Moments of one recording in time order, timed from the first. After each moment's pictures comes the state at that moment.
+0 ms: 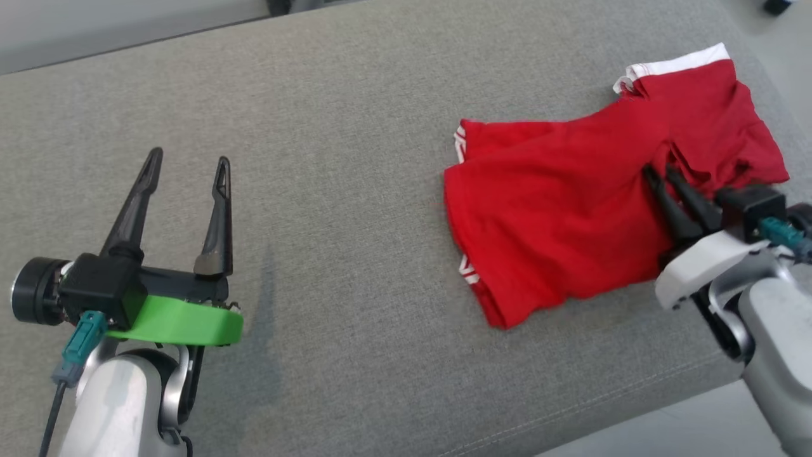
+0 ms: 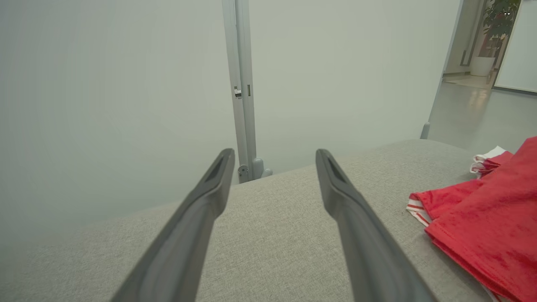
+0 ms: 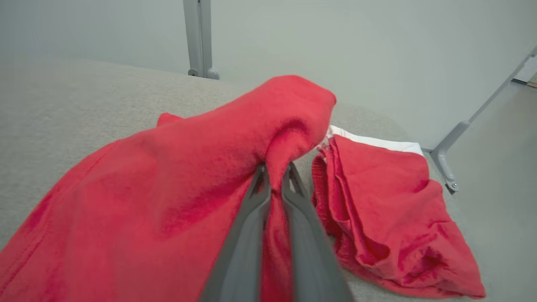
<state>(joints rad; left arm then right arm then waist) -0.24 0.21 -0.15 -0.08 -0.20 -0.03 -0.13 -0.41 -0.41 0.29 0.34 0.32 0.13 -0.17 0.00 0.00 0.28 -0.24</state>
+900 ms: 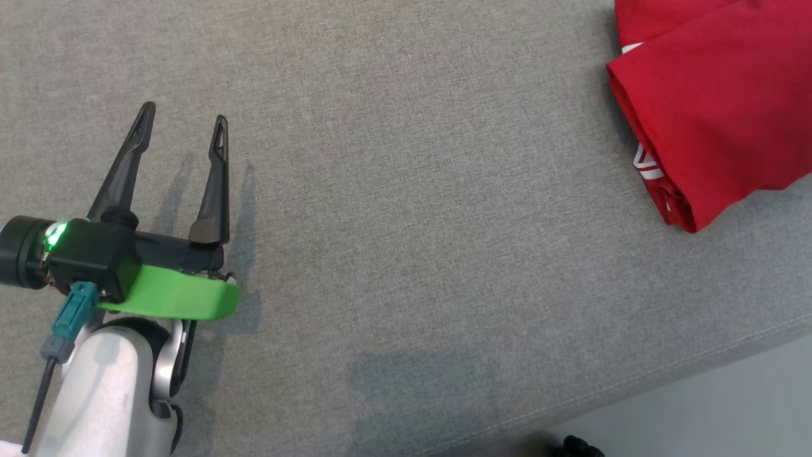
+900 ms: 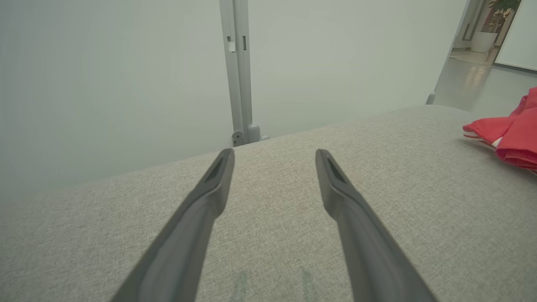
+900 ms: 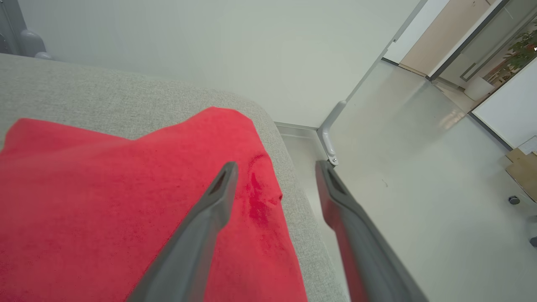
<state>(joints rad) -0.33 0.25 -0.18 -0.12 -0.19 -0.03 -0.09 -0.83 -0.61 0.17 0.82 0.35 0.13 -0.26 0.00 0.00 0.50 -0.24</state>
